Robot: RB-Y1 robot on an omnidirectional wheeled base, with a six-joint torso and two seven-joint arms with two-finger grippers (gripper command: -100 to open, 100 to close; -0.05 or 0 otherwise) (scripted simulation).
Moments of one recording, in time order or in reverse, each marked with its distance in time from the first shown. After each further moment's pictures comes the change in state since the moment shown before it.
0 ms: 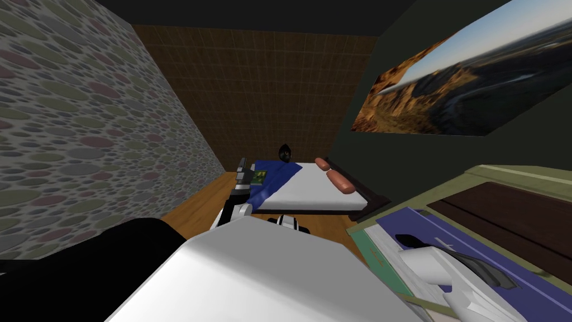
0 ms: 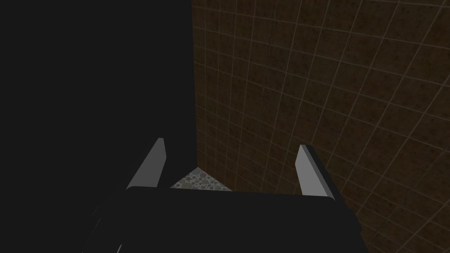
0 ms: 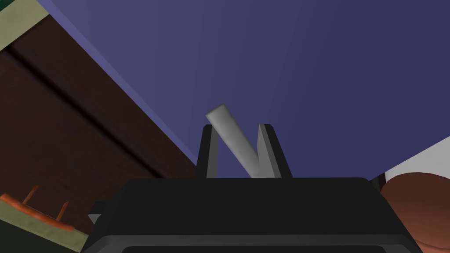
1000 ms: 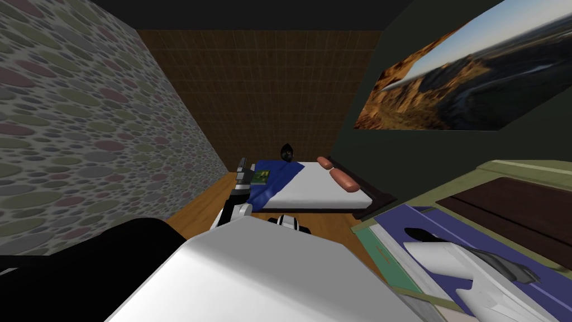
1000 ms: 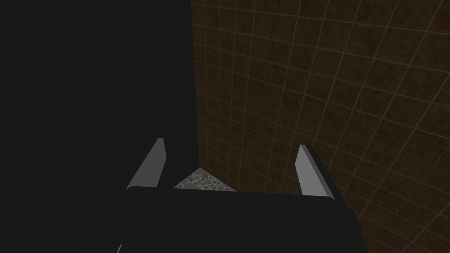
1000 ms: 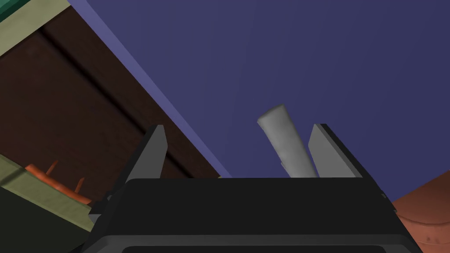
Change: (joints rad) left arm 0.000 0.000 0.000 0.000 0.000 0.000 0.000; right arm -0.009 -0.066 -0.034 -0.075 -0.137 0.062 0.132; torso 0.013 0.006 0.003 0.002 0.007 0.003
